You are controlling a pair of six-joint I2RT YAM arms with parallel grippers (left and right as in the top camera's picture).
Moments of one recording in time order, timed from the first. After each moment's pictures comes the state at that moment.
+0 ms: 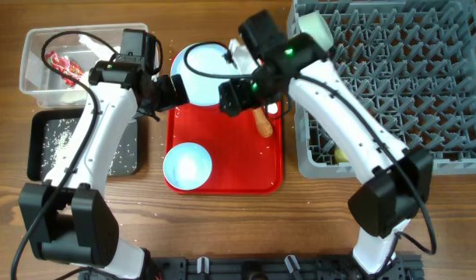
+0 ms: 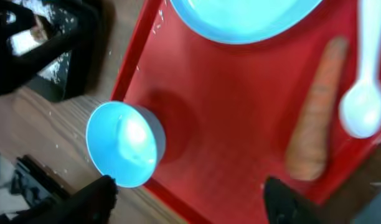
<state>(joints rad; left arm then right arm) -0.13 1.70 1.40 -0.96 0.03 -0.45 0.57 1.96 1.85 -1.15 -0.33 0.19</state>
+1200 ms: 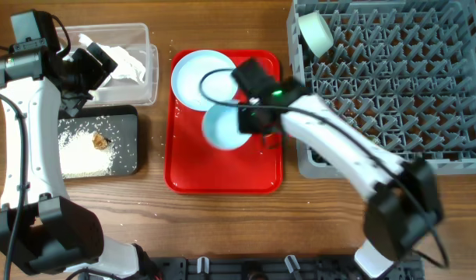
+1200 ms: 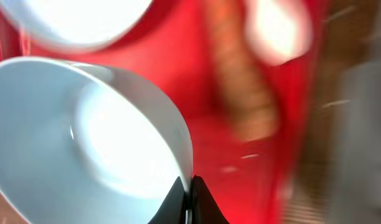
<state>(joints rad) 0.24 1.70 1.62 -1.07 0.16 -0.58 0.61 1.80 1.48 -0.93 0.02 0.60</state>
